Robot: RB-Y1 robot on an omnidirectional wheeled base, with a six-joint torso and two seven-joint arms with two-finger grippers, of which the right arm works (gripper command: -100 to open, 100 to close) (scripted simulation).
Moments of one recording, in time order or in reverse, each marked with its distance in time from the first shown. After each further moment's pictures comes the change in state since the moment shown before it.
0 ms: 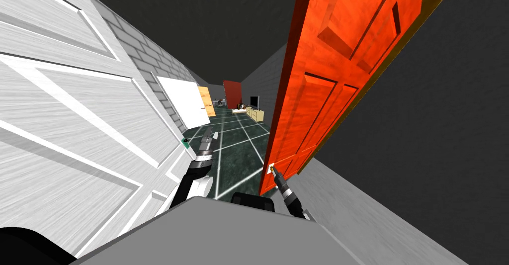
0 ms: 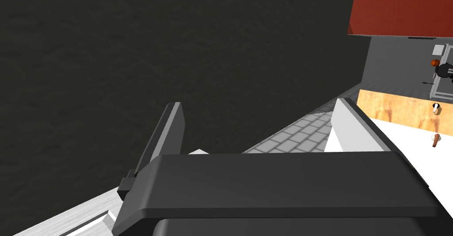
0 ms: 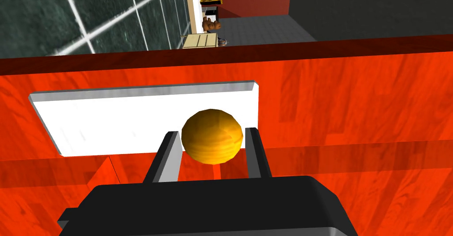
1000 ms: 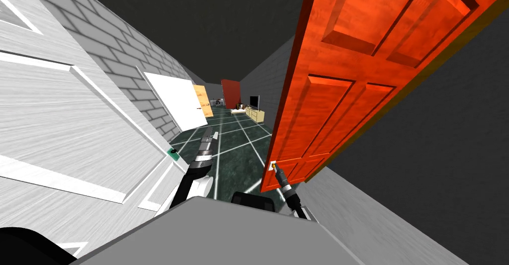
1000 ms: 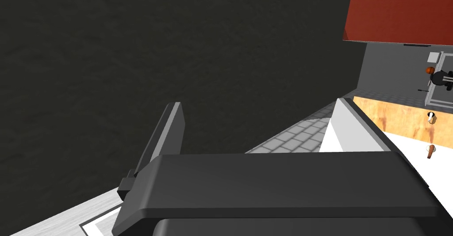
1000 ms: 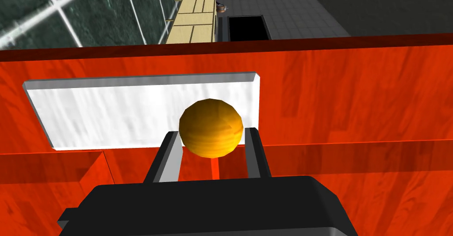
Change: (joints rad) arm -0.042 0.050 -0.077 0.043 -0.048 0.047 0.058
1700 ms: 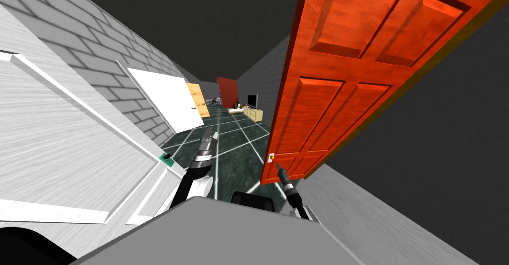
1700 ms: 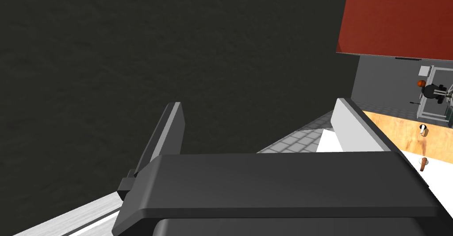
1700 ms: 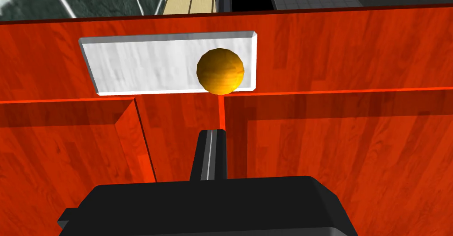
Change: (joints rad) arm -0.015 0.014 -0.061 0.023 -0.034 0.012 0.028
